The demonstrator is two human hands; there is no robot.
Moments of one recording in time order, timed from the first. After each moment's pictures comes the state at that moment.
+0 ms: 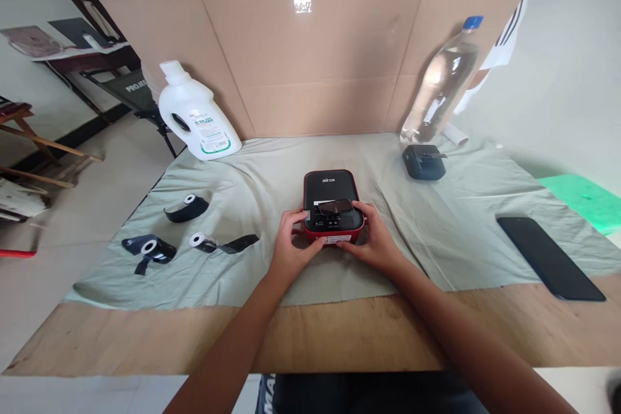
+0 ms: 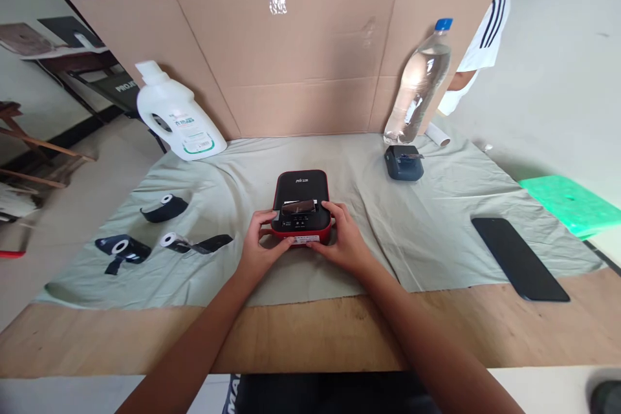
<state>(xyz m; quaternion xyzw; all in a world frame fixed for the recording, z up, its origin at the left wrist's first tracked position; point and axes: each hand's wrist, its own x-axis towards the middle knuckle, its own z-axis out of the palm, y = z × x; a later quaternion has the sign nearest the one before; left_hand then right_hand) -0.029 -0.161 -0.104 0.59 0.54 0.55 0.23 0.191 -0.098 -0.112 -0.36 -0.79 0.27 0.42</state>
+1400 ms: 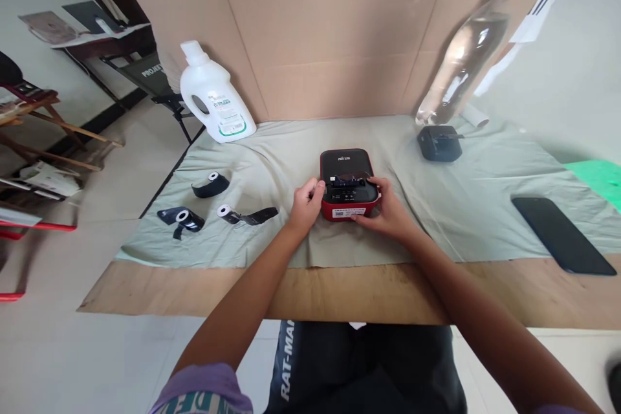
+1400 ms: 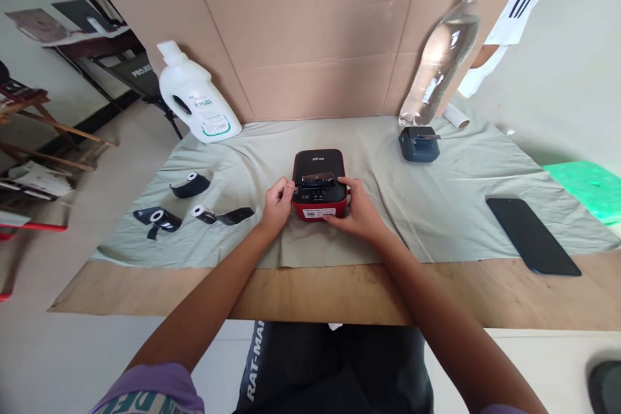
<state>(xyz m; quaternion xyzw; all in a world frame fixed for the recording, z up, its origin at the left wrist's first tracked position) -0.040 -0.123 -0.103 0.59 0.51 0.57 0.23 0.191 -0.094 -0.104 -0.37 -0.81 0.25 0.39</state>
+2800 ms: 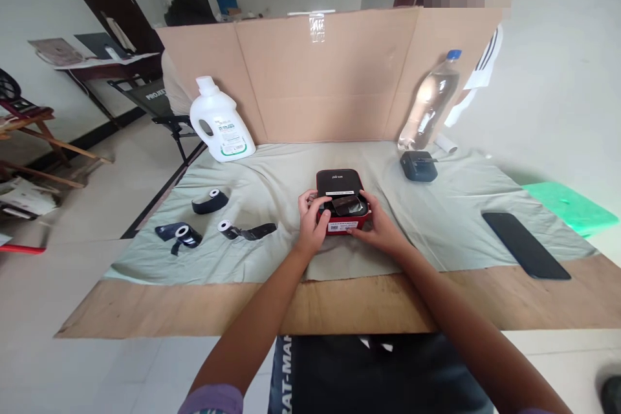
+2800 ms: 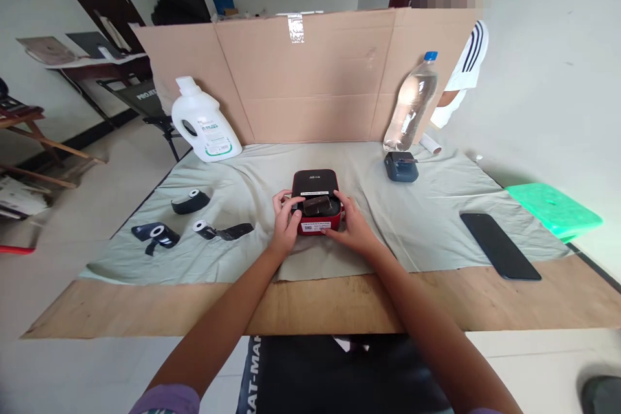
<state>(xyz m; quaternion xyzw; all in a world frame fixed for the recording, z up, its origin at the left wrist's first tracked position) -0.019 -0.142 -0.103 0.64 0.49 0.58 0.11 0.196 -0.096 -0.106 -0.37 -0.81 0.28 0.36</state>
